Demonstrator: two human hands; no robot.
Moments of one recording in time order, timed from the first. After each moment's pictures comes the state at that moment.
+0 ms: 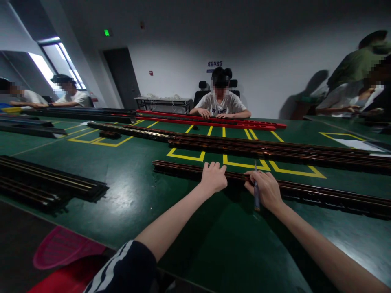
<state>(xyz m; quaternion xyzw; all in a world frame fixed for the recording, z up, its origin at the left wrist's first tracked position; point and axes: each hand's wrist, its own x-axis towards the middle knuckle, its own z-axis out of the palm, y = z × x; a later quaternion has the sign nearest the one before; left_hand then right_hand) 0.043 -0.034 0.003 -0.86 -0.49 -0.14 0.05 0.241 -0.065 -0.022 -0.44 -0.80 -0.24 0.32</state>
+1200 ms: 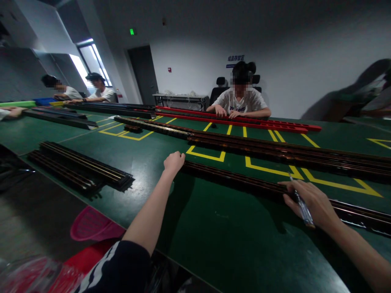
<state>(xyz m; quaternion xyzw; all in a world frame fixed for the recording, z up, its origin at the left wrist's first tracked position) -0.142 0.012 0.016 -0.57 -0.80 -0.15 -0.09 0.273 -0.062 -0.019 -0.43 -0.84 -0.16 0.29</state>
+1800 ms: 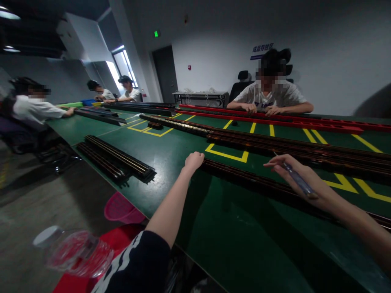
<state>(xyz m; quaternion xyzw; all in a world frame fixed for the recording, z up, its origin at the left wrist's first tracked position) -0.150 0.020 0.003 -0.58 -0.79 -0.15 -0.13 0.165 -0.016 0.026 -0.41 -0.82 0.16 0.37</state>
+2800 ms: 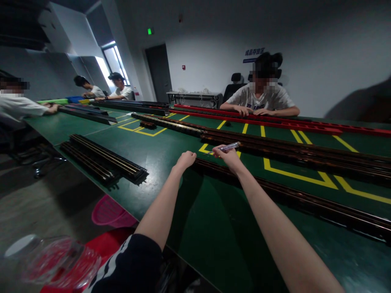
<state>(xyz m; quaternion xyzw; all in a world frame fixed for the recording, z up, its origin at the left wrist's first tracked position) -0.160 0.029 -0.001 -0.61 -0.77 -0.15 -0.14 0.019 0.056 -0.002 -0.36 -0.65 0.46 0.49</state>
